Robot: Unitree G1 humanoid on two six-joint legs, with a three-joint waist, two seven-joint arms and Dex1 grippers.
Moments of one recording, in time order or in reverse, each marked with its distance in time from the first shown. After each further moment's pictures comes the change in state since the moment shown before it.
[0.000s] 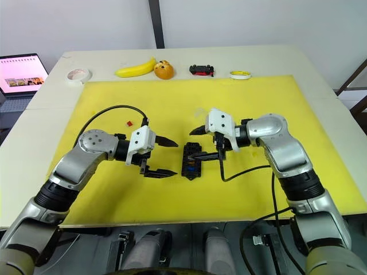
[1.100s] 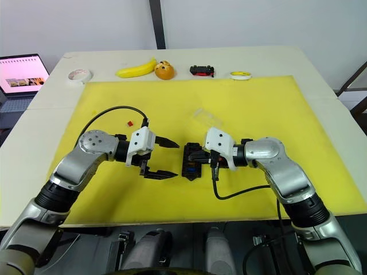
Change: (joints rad) left arm 0.044 -0.013 0.049 -0.012 -0.038 0.018 0.037; right arm 0.188 -0.009 -0.021 -0.226 0.069 0.155 -0.210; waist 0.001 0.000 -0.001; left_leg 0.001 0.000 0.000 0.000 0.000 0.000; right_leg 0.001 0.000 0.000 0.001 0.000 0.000
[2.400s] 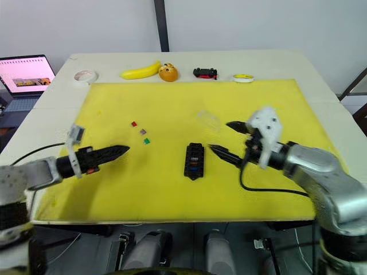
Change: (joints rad) left arm 0.037 -0.073 0.743 0.173 -0.801 1.180 0.683; right arm 0.091 0.008 -0.253 -0.269 0.272 0.224 -0.349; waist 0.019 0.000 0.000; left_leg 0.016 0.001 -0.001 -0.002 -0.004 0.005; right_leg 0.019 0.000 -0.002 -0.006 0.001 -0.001
